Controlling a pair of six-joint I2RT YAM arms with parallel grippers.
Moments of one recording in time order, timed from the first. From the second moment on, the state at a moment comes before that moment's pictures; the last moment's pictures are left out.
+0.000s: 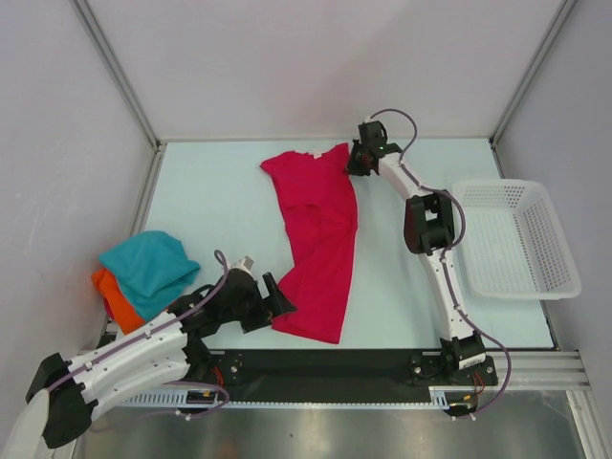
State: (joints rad) left arm -0.82 0.73 0.35 -0.45 0.06 -1.17; right arm 0.31 2.68 2.41 -0.52 -0.13 0.55
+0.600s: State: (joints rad) left arm -0.75 0.73 0.35 -0.37 0.14 -1.15; right arm 0.19 2.69 2.48 -0.55 0.03 0.53
